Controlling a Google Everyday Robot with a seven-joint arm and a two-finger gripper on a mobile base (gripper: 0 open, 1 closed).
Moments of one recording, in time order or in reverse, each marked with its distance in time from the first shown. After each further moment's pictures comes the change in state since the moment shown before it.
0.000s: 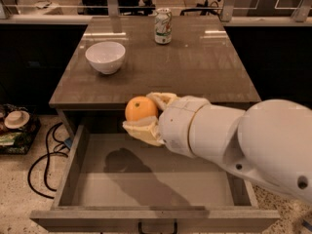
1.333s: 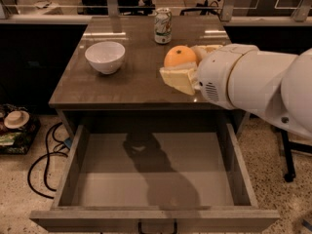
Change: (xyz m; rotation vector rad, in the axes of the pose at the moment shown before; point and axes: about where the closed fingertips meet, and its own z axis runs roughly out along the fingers) arm -0.040 -0.109 -0.049 0.257 0.008 0.102
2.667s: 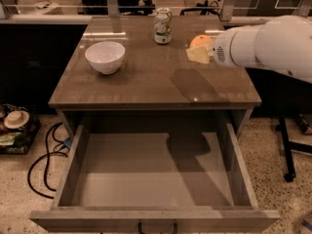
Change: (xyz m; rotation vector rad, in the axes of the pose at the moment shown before) arm 0.059 -0.144 0.110 0.086 0.143 0.146
